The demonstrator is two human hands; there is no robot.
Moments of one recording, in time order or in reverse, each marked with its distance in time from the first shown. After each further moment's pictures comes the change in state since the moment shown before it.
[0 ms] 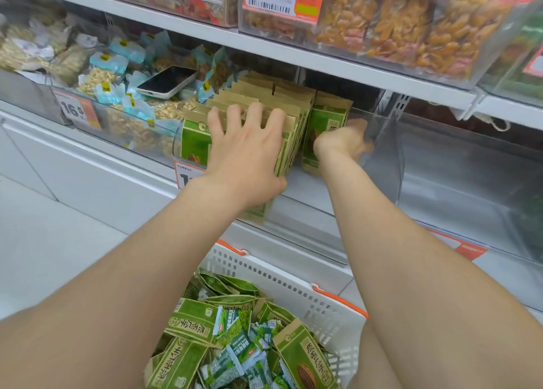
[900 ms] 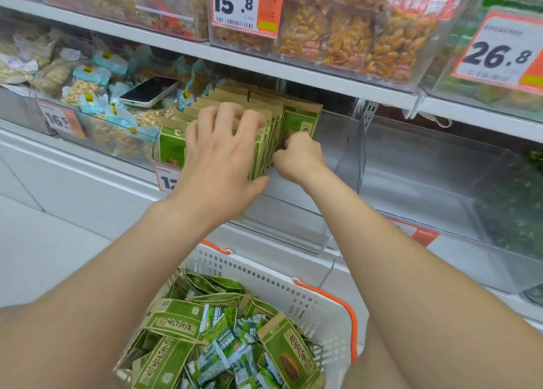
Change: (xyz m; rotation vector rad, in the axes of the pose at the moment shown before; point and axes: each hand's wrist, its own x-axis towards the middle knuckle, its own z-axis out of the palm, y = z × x) left_hand -0.033 0.015 -0.020 -0.148 0.228 0.047; right_hand -0.043 0.002 -0.054 -0.499 -0.505 -0.435
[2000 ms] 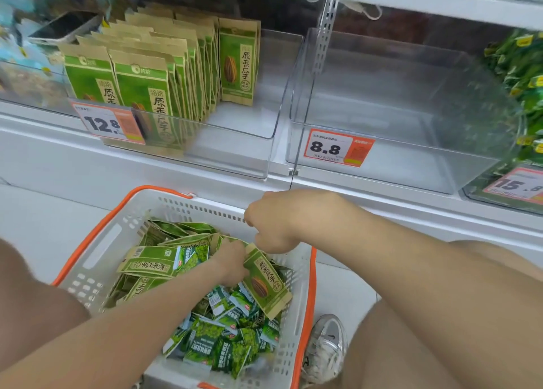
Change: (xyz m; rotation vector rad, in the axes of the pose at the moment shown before) left_hand -0.196 0.074 0.194 -0.094 -1.277 -0.185; right_hand -0.151 0.112 -0.020 -0.873 -0.859 -0.380
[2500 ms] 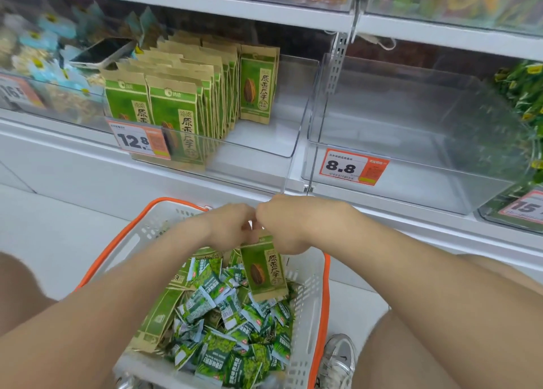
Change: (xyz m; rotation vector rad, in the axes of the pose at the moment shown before) left_hand -0.057 -0.008 -0.123 -0.120 0.165 0.275; right_hand -0.007 -0.005 -0.022 -0.032 0.088 -0.016
